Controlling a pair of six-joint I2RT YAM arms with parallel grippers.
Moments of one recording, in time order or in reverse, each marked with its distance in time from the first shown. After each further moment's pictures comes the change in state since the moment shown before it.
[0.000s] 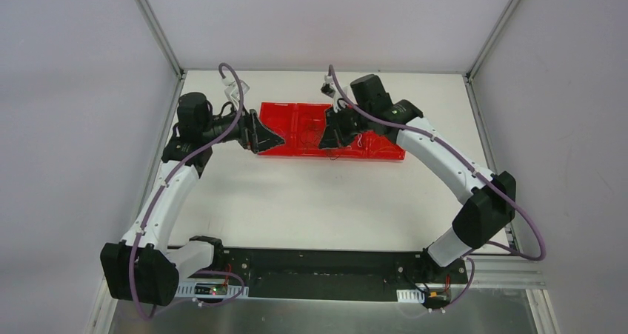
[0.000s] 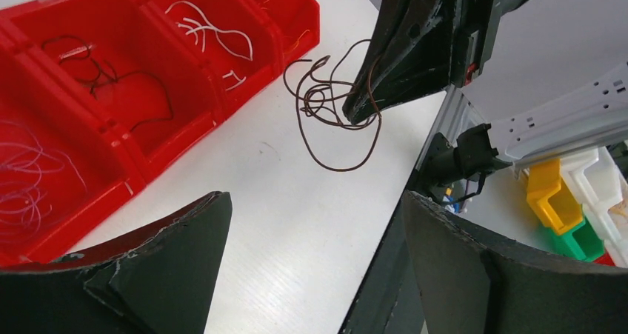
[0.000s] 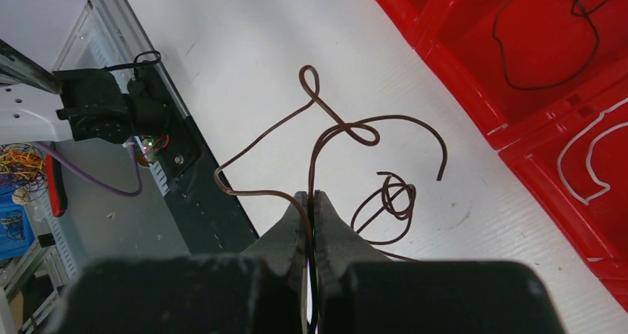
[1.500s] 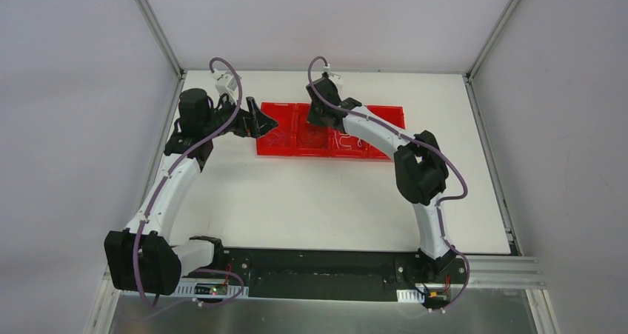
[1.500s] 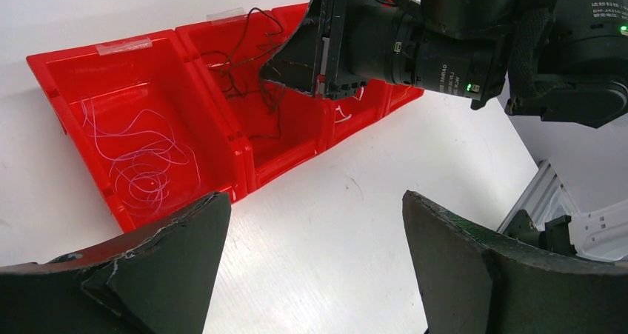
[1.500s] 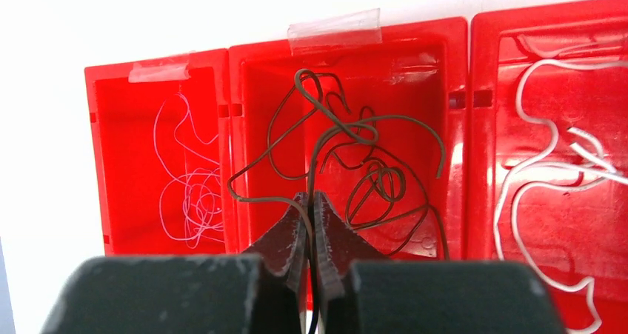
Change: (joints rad) left arm 0.014 0.067 0.021 0.047 -0.294 0.015; right arm 0.037 0.528 0.280 0.262 0.766 0.626
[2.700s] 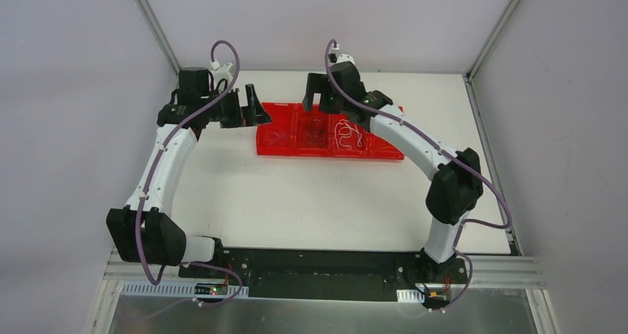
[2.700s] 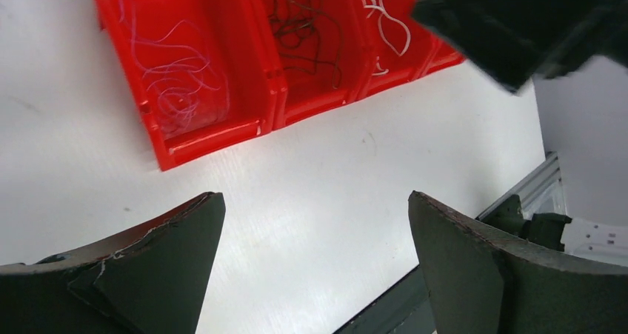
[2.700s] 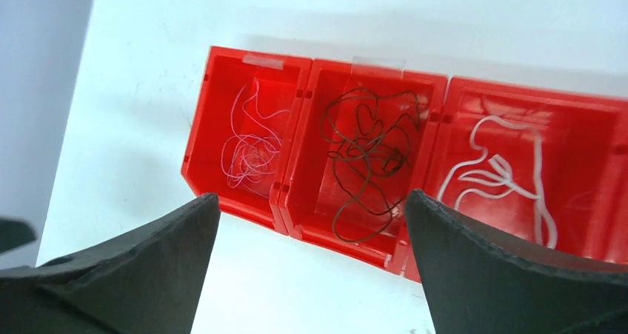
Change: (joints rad) left arm 0.021 0.163 0.313 -0.473 -0.071 0.066; right arm 0.000 -0.250 -0.075 -0.015 -0.071 -0.201
